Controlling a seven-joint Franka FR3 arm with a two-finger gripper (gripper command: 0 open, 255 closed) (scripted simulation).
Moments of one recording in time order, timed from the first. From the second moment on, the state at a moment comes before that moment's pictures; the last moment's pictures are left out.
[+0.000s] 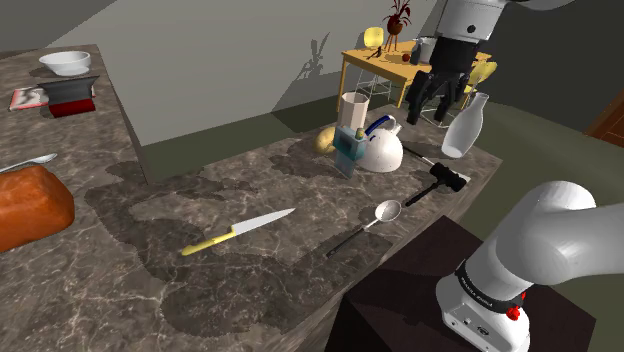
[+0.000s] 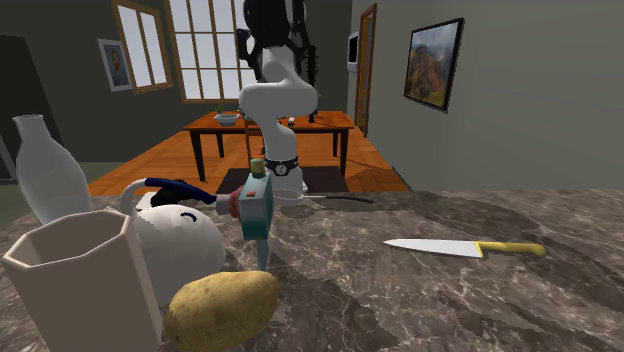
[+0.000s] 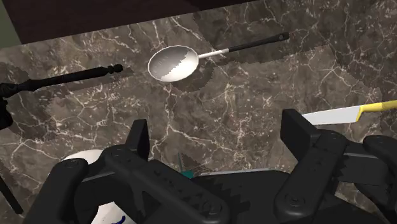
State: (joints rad) arm 0.02 -0.83 -0.06 -2.40 0.10 1.53 0.15
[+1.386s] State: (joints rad) arm -0.23 -0.74 0.62 -2.86 0.48 2.10 1.37
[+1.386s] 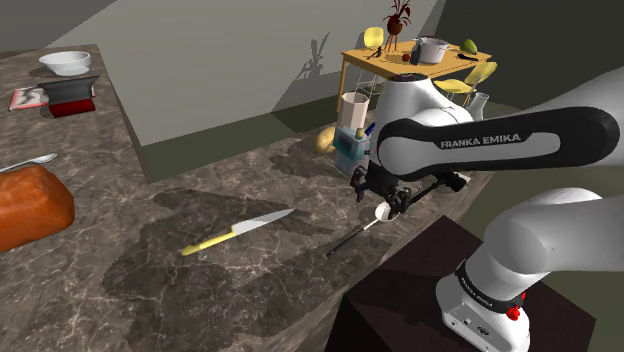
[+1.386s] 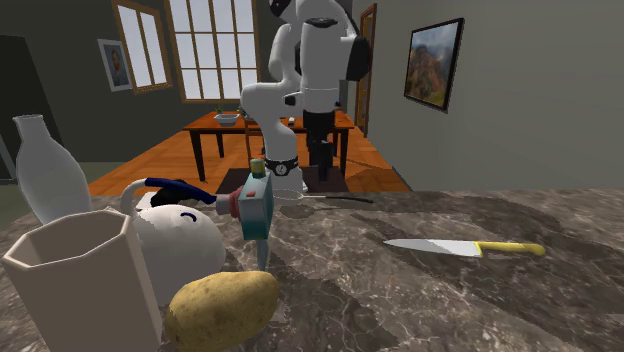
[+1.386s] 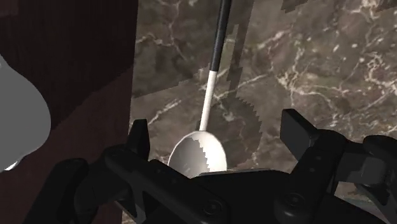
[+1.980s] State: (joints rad) arm -0.30 -0.55 0.79 -2.90 0.55 2.32 1.57
